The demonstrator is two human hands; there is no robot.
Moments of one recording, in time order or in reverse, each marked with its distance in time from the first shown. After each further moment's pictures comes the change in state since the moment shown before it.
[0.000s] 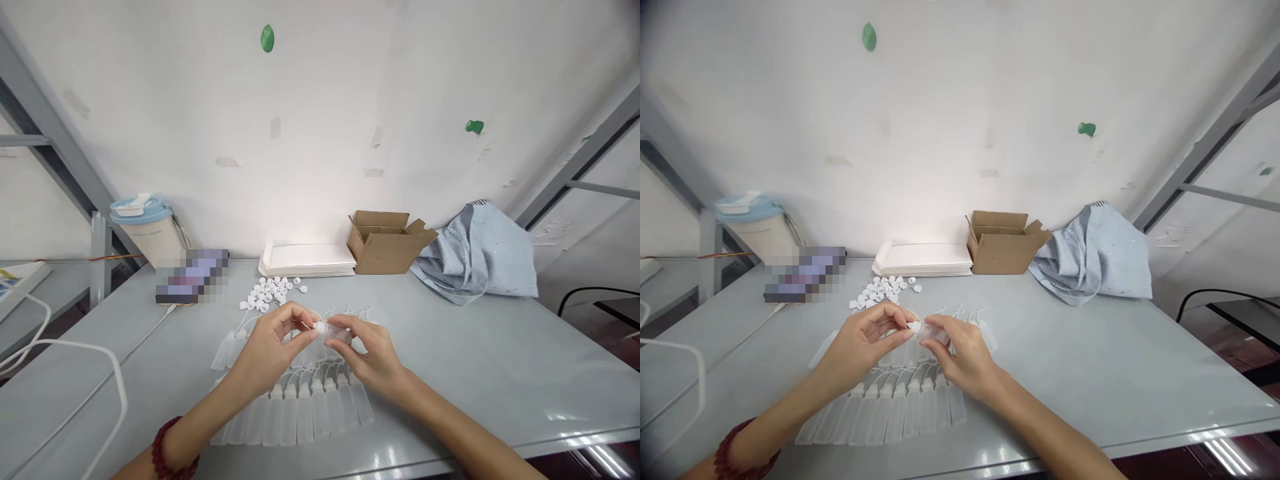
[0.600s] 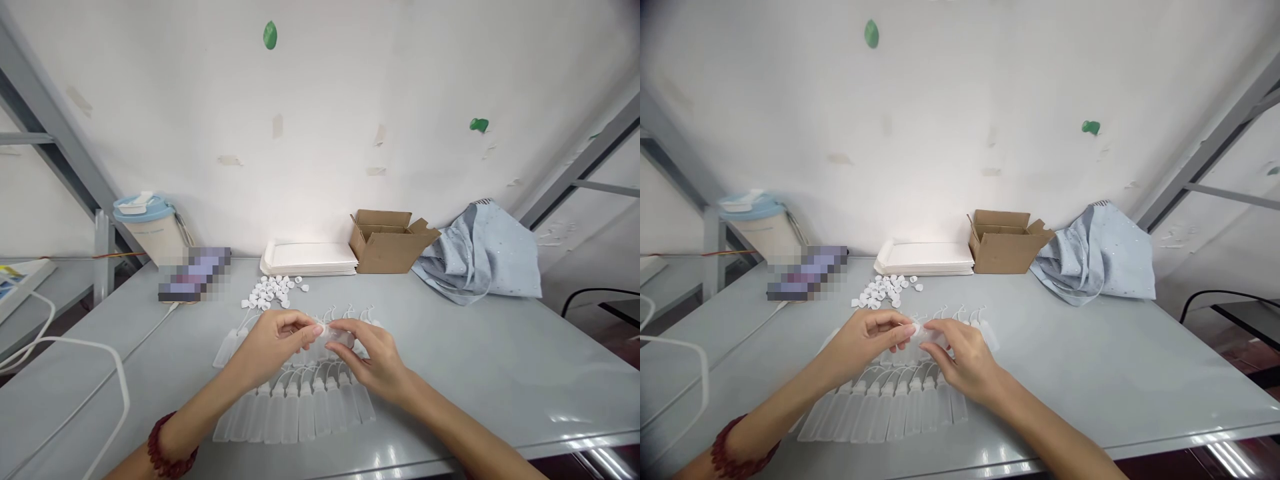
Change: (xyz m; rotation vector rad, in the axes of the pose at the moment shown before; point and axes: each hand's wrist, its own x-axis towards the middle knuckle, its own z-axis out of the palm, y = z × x) left_hand 0.003 0.003 -0.008 0.131 -0.147 -0.109; right_hand -0.002 -0.005 -0.002 -0.058 -0.005 -0.085
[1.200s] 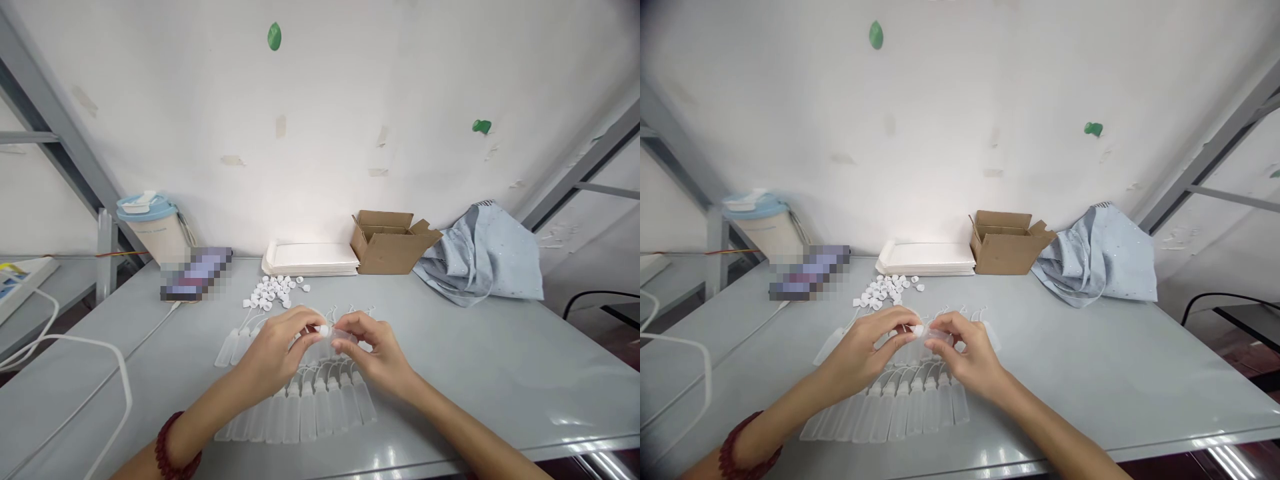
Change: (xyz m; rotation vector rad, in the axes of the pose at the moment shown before) left_hand -0.003 -0.007 0.005 0.300 0.069 0.384; right_hand 0.006 -0.002 -0.006 0.370 -0.099 0.382
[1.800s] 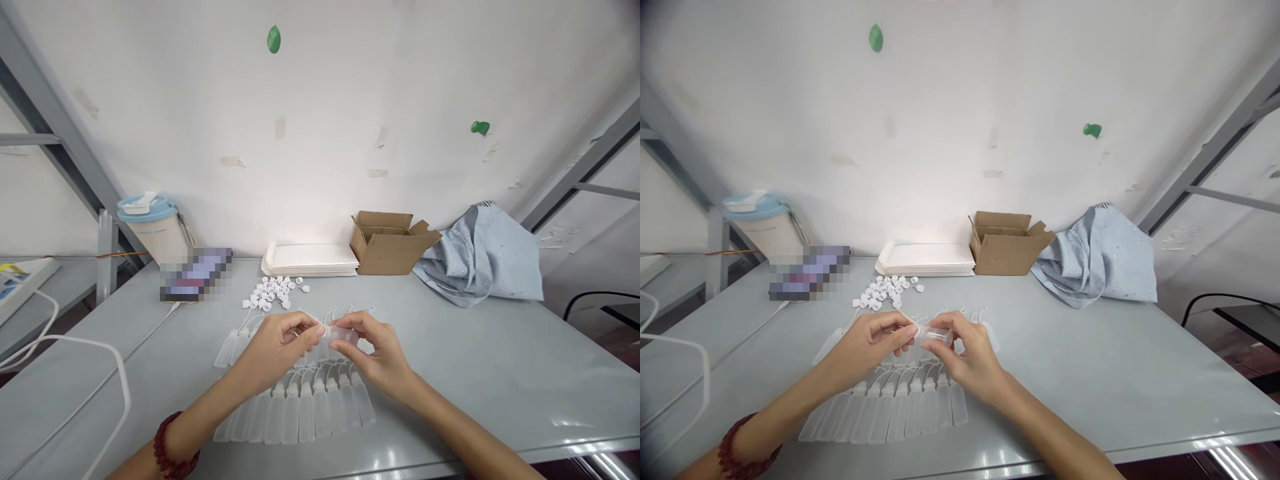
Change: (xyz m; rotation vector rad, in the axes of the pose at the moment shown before) left_hand 0.003 0.007 -0.002 -0.292 -0.063 -0.352; right_hand -0.001 0.002 0.000 -0.073 0.066 -0.121
